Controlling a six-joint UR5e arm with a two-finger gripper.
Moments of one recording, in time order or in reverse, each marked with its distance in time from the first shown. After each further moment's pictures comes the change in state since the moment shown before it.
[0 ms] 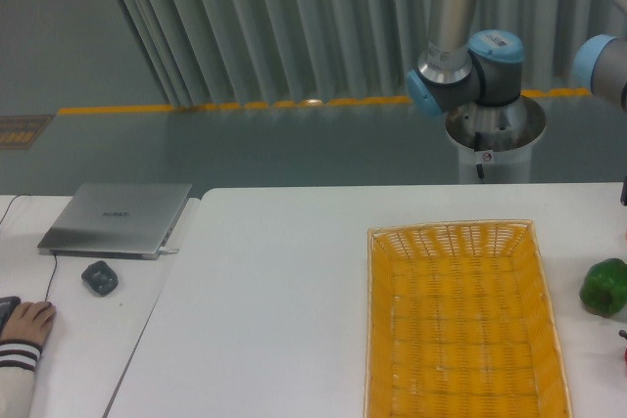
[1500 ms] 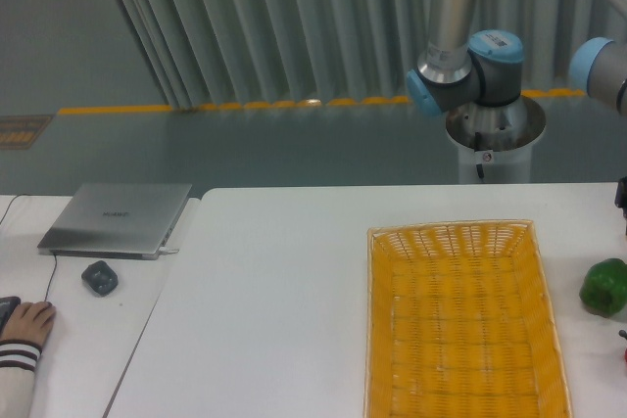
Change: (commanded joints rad) arm 0.003 0.035 -0.092 0.005 0.018 -0.123
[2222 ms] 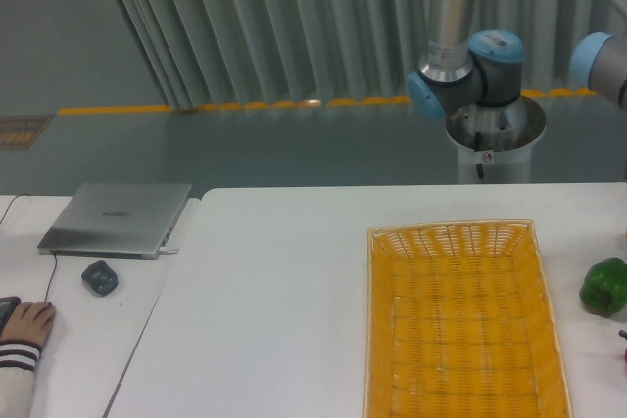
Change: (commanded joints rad) arm 0.116 0.031 -0.086 -0.006 0.121 0.385
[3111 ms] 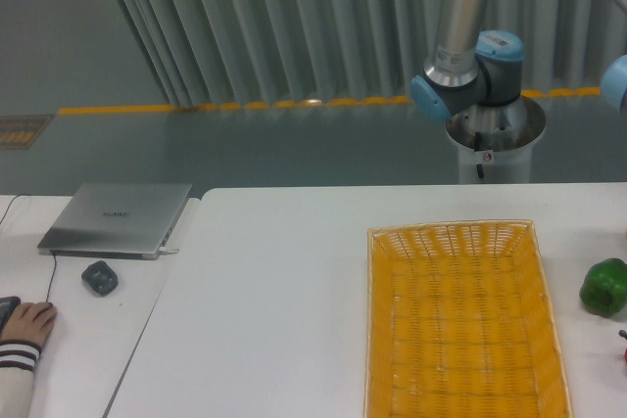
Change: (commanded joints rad) arm 0.037 -0.078 -0.009 0.014 0.020 0.111
